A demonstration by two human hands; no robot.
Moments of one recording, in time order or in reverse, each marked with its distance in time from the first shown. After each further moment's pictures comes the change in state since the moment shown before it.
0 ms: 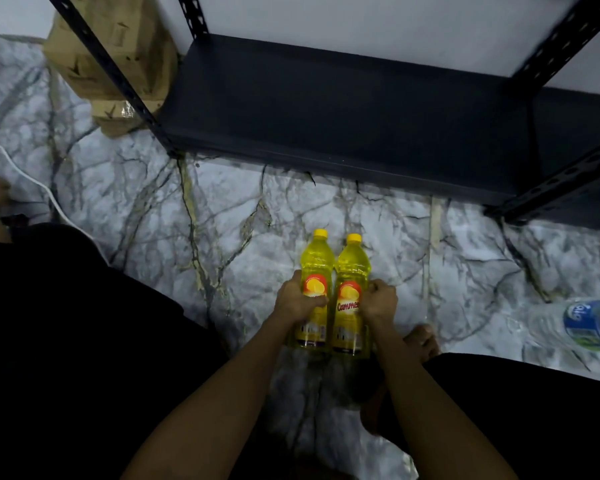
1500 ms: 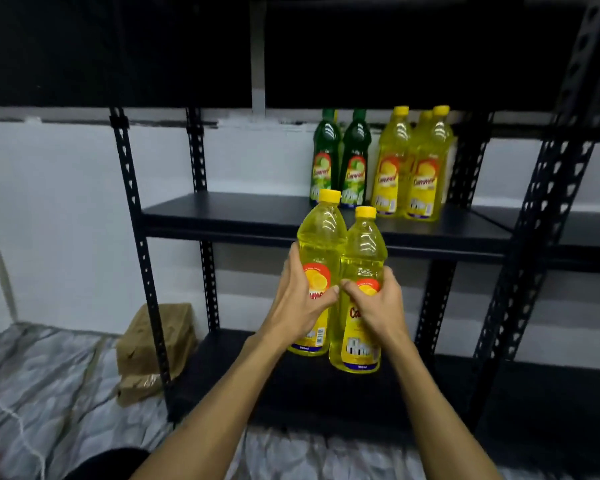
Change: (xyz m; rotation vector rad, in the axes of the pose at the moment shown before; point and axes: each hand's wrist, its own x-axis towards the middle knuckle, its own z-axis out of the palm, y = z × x) left_hand -0.252 0.387 -0.239 -0.120 0.505 1.207; right_hand -0.204 -0.344 -0.328 0.570 0.137 -1.040
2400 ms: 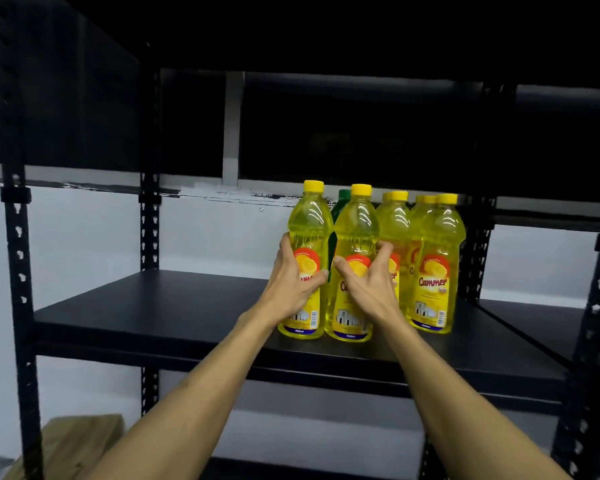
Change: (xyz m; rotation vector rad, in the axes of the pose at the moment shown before) left_hand 0.302 -0.028 0.014 0.021 0.025 0.093; right_hand 0.283 -0.049 0.018 -0.169 0.090 -0.287
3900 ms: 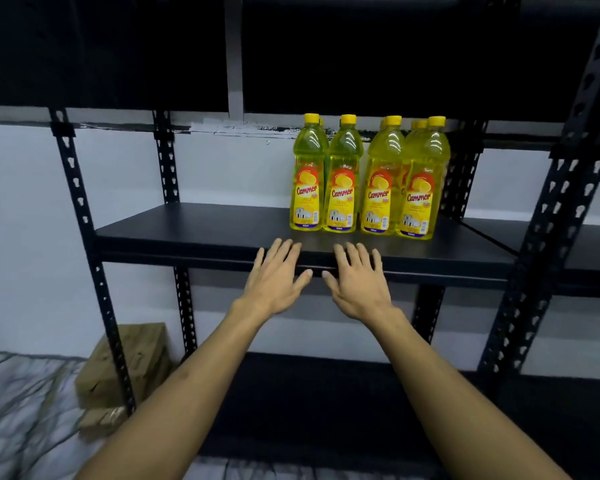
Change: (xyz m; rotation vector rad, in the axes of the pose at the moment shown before) left_hand -0.169 0.002 -0.024 0.801 -0.260 0.000; right_hand -0.160 0.016 -0.001 -0.957 -0.355 -0.149
